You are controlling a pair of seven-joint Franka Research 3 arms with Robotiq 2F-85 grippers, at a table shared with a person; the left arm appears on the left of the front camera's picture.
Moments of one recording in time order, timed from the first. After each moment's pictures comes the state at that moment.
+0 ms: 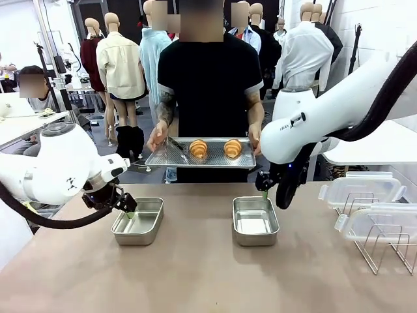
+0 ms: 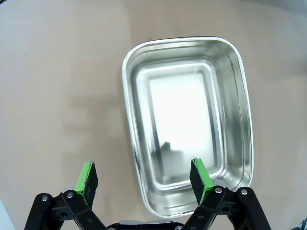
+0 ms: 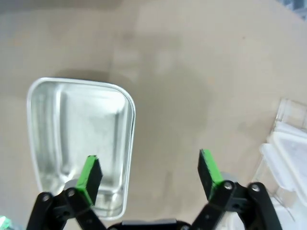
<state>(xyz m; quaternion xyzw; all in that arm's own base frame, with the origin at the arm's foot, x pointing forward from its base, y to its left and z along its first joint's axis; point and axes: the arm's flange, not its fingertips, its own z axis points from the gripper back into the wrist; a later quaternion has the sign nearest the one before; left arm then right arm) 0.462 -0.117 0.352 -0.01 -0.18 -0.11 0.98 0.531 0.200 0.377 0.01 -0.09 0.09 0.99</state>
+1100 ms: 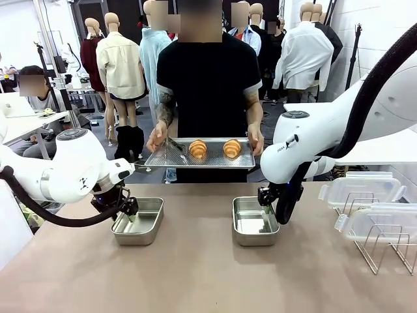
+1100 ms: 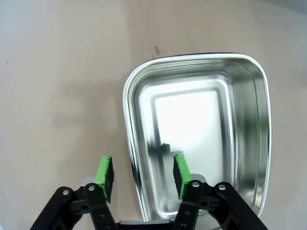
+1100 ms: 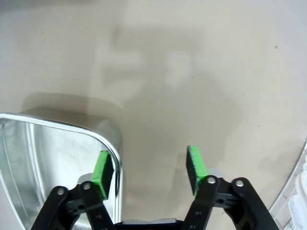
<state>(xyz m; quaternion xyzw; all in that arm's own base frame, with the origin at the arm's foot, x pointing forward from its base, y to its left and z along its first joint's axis) 0.496 -0.115 0.324 -0.02 -0.16 -0.09 0.98 0.554 0.194 0.314 0.02 -0.09 0.09 0.99</state>
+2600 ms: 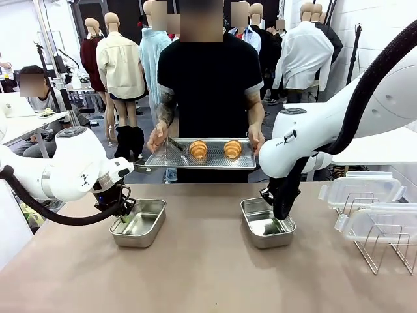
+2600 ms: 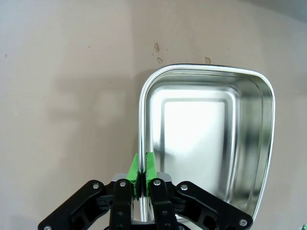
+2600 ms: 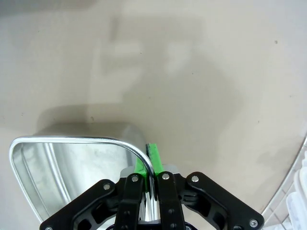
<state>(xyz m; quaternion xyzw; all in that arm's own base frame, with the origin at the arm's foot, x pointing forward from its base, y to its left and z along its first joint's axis) 0.497 -0.115 0.326 -0.03 -0.15 -0.07 0.99 0.560 0.194 0.317 0.02 -0.07 0.08 0.99</state>
